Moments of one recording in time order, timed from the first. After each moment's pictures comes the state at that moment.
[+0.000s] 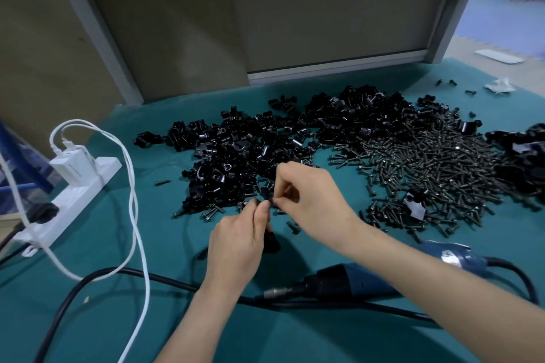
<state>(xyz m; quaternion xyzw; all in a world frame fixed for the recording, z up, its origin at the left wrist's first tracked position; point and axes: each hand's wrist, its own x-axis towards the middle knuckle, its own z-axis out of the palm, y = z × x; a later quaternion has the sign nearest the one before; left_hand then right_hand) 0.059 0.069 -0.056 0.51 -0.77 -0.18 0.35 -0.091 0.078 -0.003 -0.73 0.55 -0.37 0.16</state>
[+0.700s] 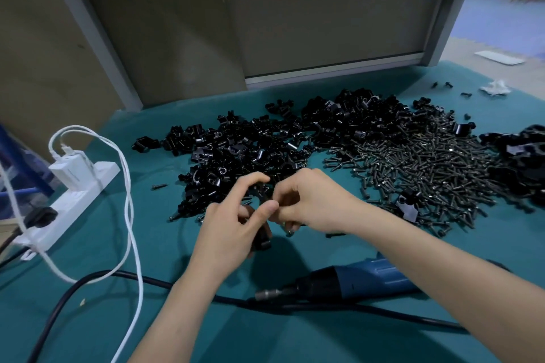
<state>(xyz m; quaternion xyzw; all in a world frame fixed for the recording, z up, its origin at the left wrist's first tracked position) 0.064 0.067 -0.022 0.43 -0.77 -0.30 0.37 -0.107 0.079 0.024 -0.72 0.57 -0.23 0.32</state>
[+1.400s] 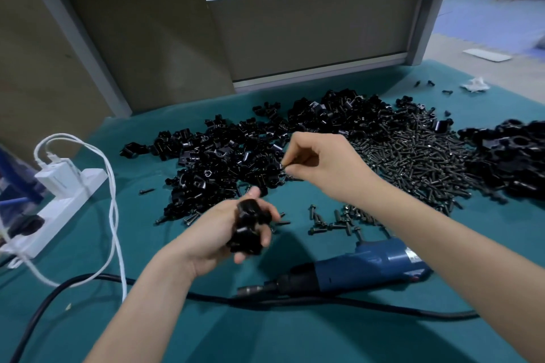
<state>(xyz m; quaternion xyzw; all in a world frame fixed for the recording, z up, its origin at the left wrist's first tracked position) 0.043 0.070 0.007 0.38 -0.54 -0.72 0.21 -0.156 0.080 0.037 -0.71 0.54 -0.40 0.20</state>
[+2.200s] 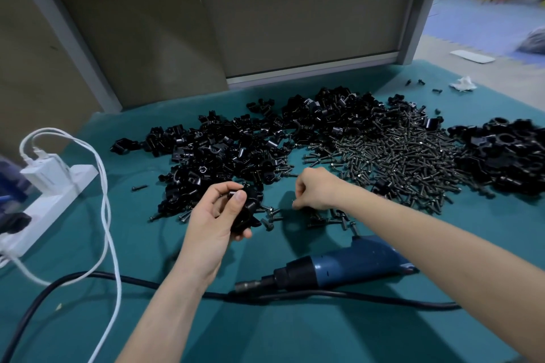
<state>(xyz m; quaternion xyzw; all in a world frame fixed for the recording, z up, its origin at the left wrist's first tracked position) 0.045 0.079 -0.026 0.42 -0.51 -0.59 0.47 -0.159 0.042 -0.018 -0.64 0.72 -0.05 0.27</state>
